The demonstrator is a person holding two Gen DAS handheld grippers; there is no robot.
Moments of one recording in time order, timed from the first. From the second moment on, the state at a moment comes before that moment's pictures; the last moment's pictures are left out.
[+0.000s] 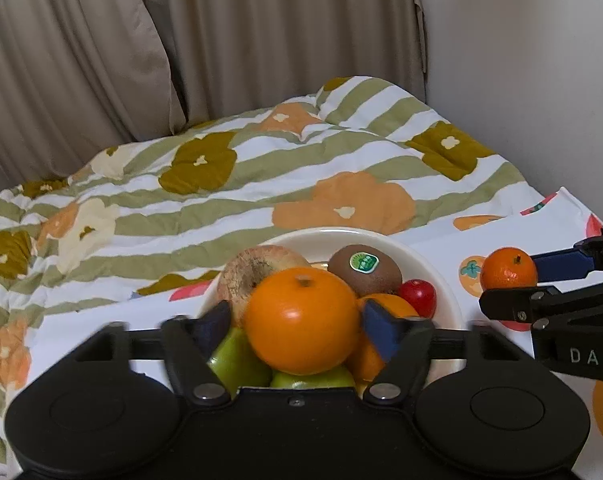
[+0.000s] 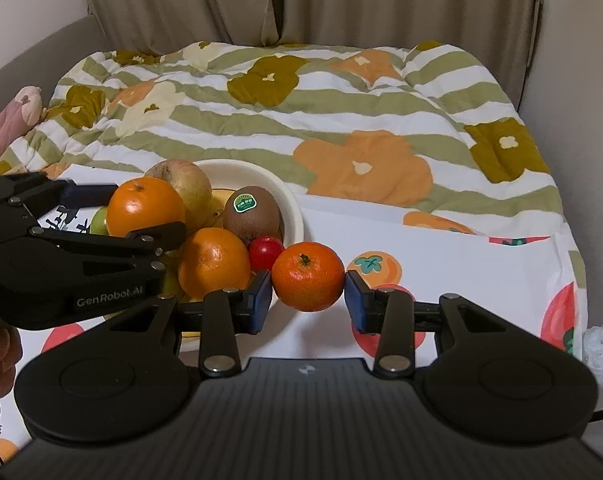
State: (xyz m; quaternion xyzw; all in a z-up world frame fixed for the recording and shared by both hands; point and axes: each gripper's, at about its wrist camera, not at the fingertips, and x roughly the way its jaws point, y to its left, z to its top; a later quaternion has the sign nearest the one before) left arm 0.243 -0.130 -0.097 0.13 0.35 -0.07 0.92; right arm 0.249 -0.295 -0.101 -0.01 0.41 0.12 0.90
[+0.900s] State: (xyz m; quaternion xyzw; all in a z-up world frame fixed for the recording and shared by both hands) left arm 0.190 -0.070 -0.058 0.06 0.36 -0.03 0.93; right arm 0.232 -0.248 -0.097 -0.03 0.42 0.19 0.89
